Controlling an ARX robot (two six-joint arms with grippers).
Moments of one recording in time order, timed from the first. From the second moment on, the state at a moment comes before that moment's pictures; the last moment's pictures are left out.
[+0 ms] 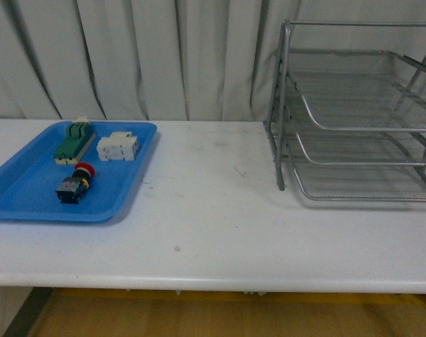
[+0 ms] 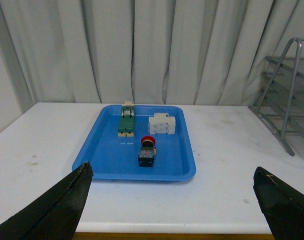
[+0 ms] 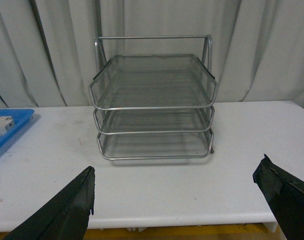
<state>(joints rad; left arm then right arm) 0.00 0.01 0.01 0.00 0.00 0.00 0.00 0.00 0.01 0.00 0.00 -0.01</state>
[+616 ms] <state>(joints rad) 0.00 0.01 0.01 0.00 0.00 0.00 0.00 0.00 0.01 0.00 0.00 -0.01</state>
